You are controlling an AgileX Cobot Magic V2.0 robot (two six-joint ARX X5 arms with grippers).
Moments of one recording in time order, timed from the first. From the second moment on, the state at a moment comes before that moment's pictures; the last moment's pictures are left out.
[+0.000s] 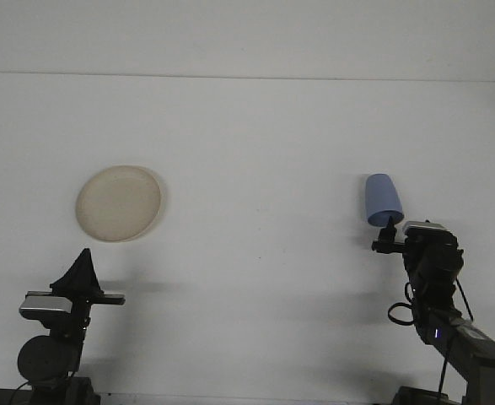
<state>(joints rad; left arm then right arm) -0.03 0.01 0.03 0.25 -0.03 -0.01 -0.15 1.37 0.37 0.70 -0.07 0.03</state>
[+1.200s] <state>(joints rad) -0.03 0.01 0.03 0.25 -0.03 -0.01 -0.20 1.71 0.59 0.80 -0.29 0.00</state>
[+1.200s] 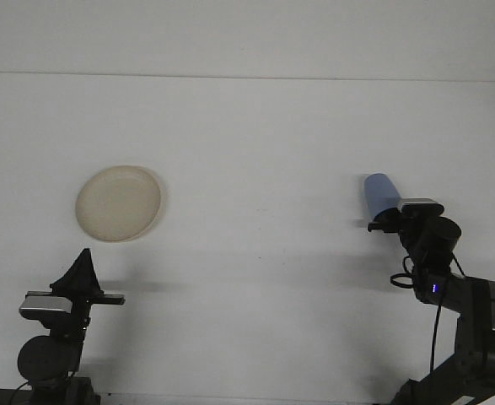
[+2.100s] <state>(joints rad) -0.03 0.01 0.03 0.25 -0.03 -0.01 -0.15 1.05 0.59 0.24 -0.31 0.03</state>
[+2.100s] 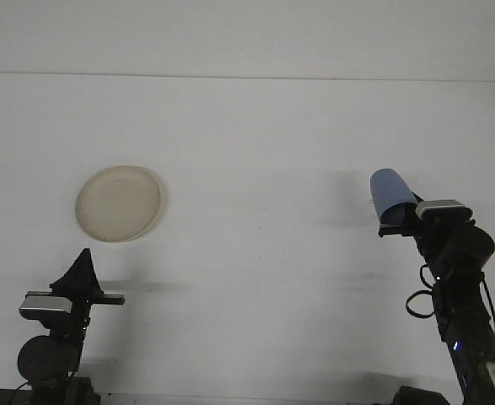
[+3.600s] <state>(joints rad) -0.03 0.01 0.03 0.25 -0.03 -0.01 0.55 1.49 1.62 -1.18 -0.10 0.13</state>
